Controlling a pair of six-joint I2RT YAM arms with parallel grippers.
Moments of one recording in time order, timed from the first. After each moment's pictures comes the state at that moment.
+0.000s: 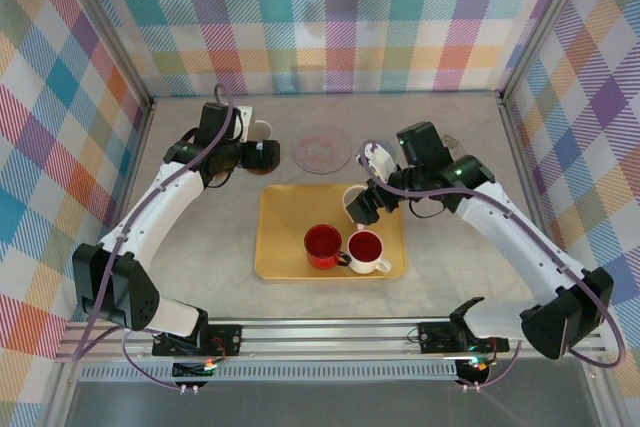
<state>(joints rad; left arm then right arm) -0.31 1.42 1.28 -0.64 0.07 -0.17 0.58 1.26 1.26 -0.90 -0.49 -0.17</state>
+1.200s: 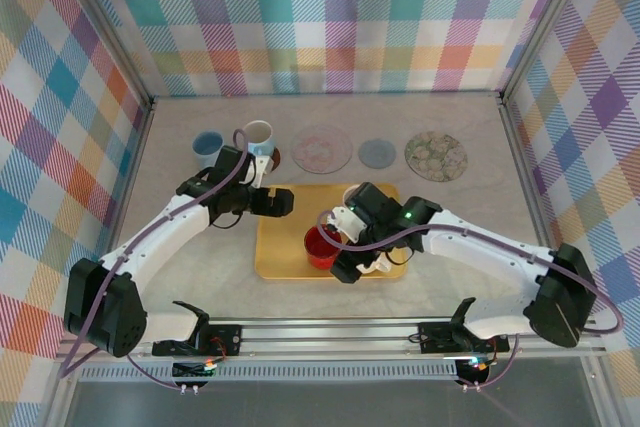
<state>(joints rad) -0.41 1.29 0.96 -0.61 0.18 -0.24 0.94 1.32 1.01 -0.83 -0.22 -0.04</state>
